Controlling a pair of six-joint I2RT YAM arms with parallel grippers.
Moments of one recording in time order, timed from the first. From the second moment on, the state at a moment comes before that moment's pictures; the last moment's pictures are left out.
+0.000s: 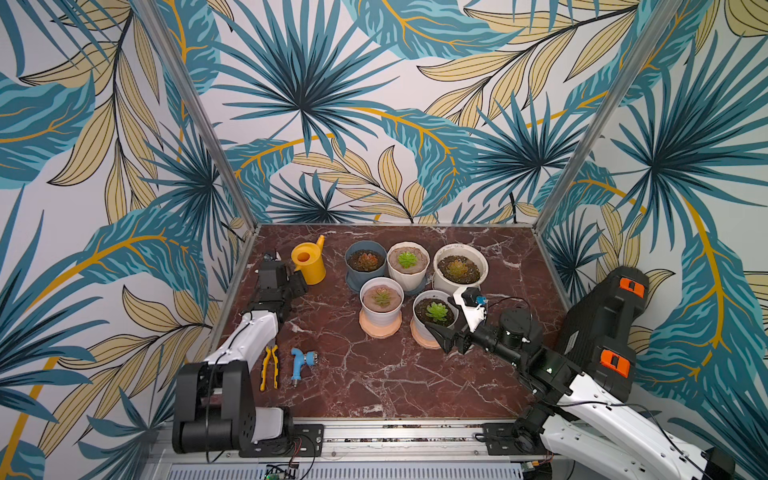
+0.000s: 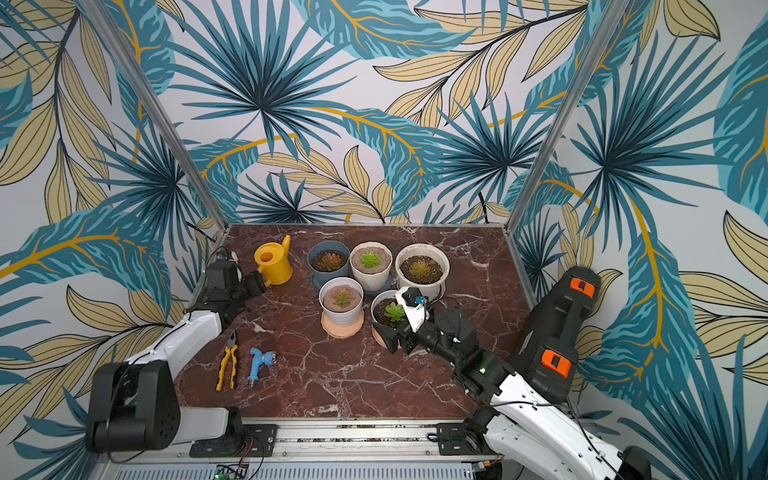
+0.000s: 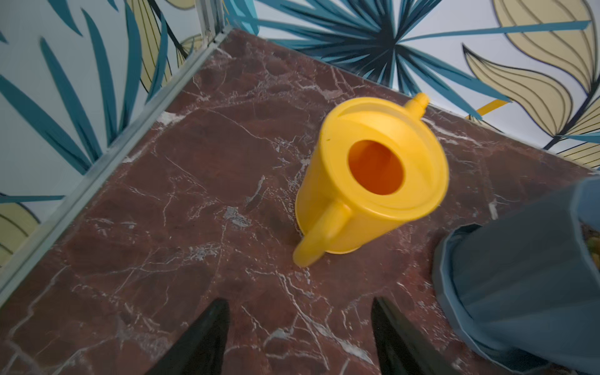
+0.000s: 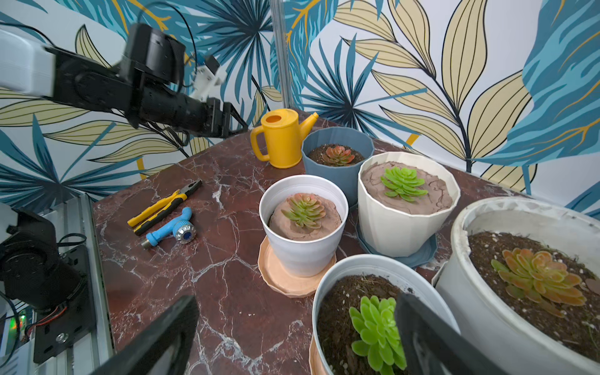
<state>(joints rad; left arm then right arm) 0.13 1.44 0.79 -0.01 0.02 -0.31 0.69 0.74 0.59 -0.05 -0.11 0.05</state>
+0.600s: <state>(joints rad) 0.23 1.70 0.97 0.06 0.34 -0.09 0.69 0.79 0.57 0.01 -0.08 0.04</state>
